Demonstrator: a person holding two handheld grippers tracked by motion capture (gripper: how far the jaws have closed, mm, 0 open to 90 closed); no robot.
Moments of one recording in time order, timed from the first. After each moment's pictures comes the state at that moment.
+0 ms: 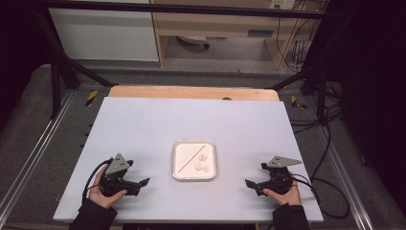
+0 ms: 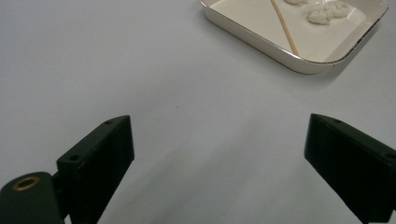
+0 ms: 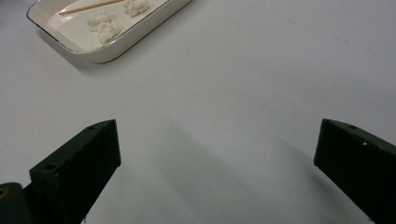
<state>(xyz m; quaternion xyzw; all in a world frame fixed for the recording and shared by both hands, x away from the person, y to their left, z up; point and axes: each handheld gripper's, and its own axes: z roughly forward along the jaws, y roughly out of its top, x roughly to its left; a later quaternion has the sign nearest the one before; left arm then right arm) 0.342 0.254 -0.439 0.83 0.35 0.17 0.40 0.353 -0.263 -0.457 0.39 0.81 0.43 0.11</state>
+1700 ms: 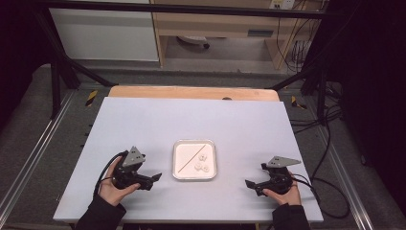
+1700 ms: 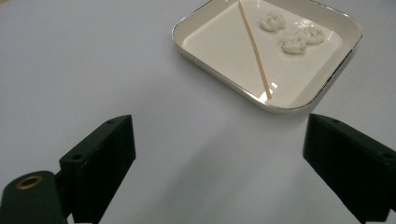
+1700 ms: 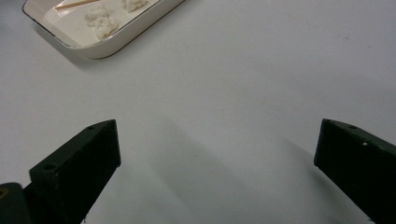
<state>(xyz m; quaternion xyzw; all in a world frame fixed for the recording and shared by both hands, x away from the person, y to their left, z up) 0.353 0.206 -0.409 0.85 0.32 0.17 0.38 0.353 -0.262 -0.458 0.39 0.81 0.42 0.11</state>
